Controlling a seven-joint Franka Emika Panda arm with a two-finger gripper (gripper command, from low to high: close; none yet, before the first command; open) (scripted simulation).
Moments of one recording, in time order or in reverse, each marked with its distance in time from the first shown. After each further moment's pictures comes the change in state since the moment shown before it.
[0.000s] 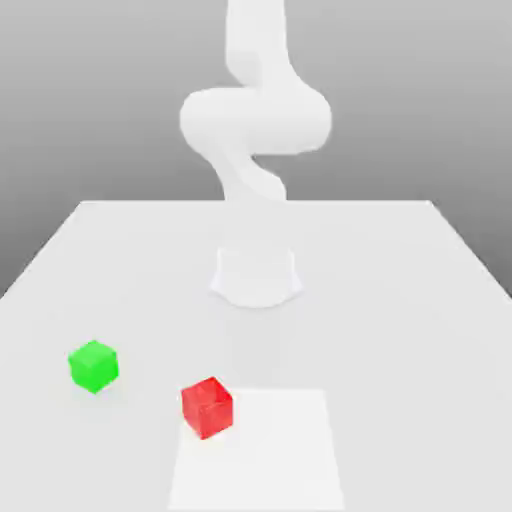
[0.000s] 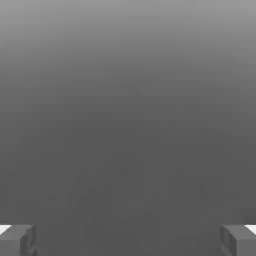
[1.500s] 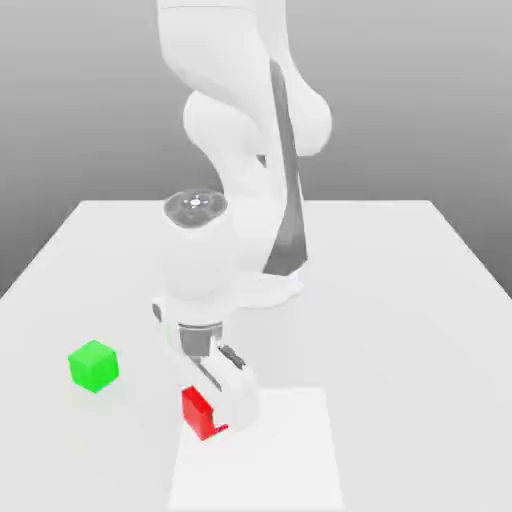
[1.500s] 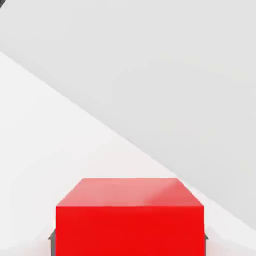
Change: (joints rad) arm -0.223 0.968 0.021 -0.428 -0.100 0.673 0.771
